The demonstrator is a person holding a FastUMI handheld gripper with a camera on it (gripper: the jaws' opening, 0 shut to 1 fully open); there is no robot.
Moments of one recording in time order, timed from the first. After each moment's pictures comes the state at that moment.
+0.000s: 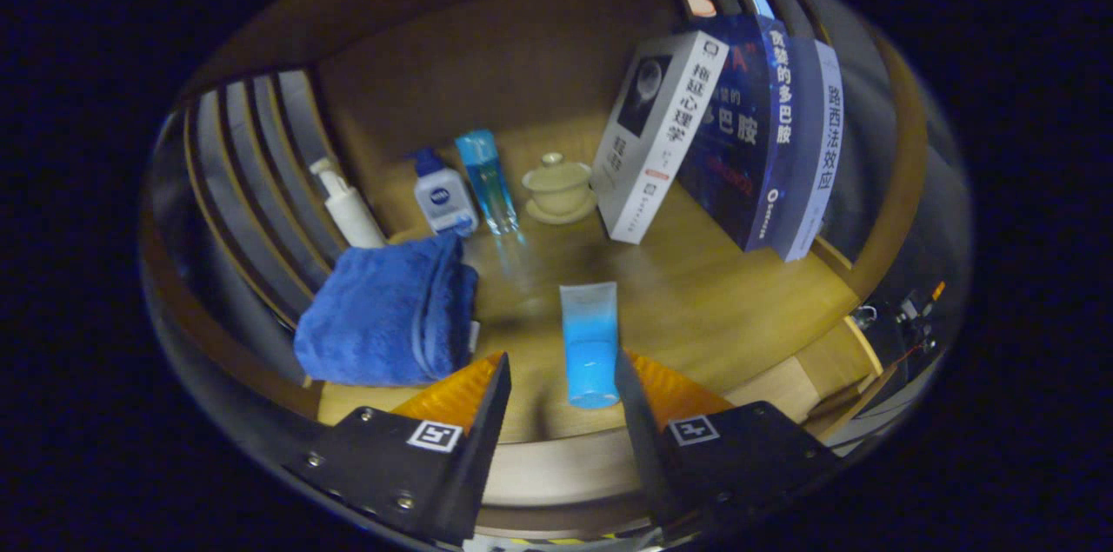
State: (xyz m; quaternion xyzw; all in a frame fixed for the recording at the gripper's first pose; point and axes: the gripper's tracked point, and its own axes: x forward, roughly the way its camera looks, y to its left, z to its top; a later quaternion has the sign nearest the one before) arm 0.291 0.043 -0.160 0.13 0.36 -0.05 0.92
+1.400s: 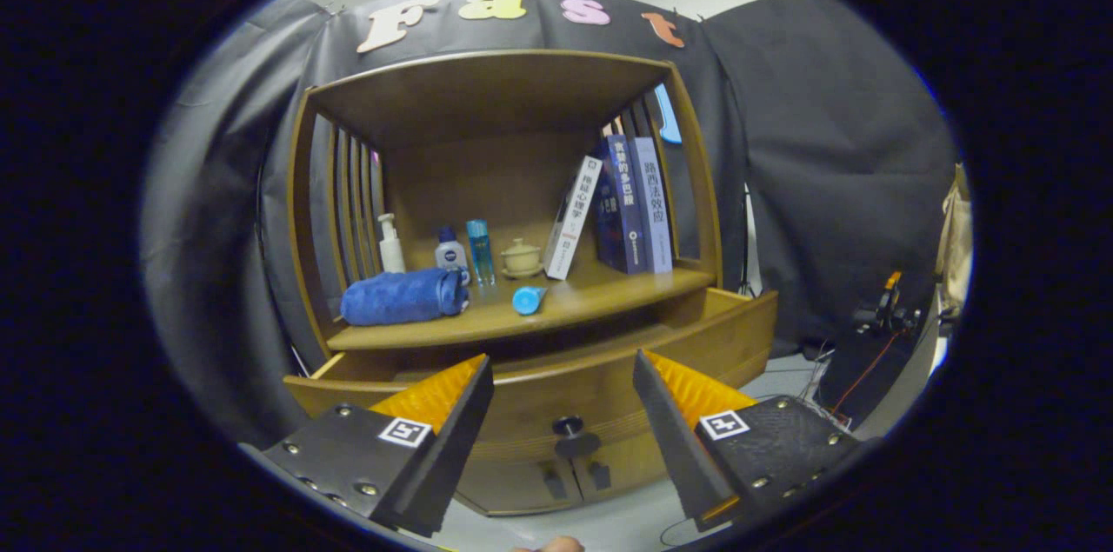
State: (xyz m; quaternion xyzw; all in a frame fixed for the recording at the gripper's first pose) arm 0.083 0.016 -0.167 0.10 0.12 -0.13 0.98
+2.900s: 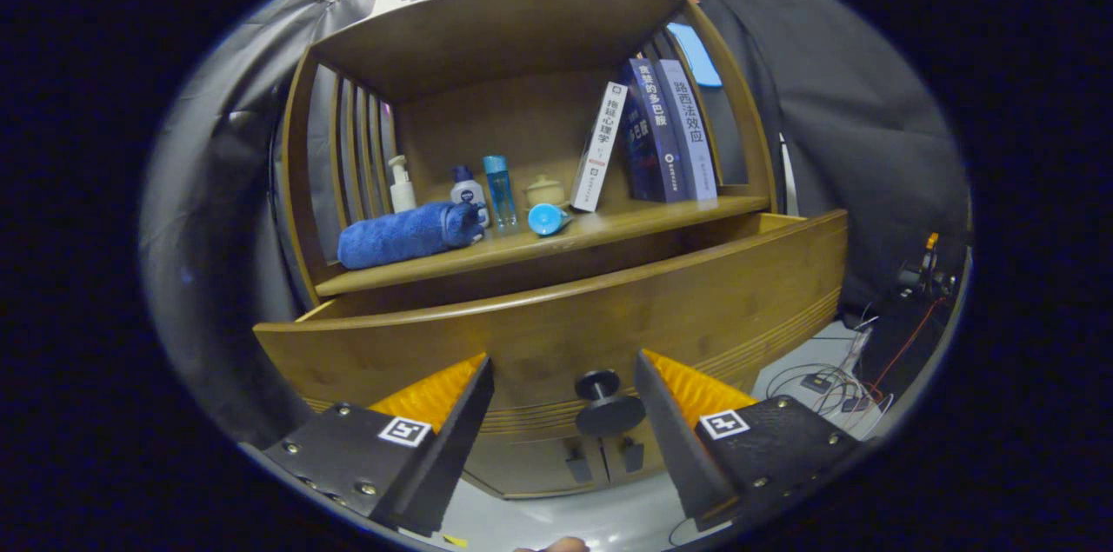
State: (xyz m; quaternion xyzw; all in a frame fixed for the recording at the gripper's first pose) arm 0.112 0.034 -0.248 0.13 0.17 -0.06 0.98
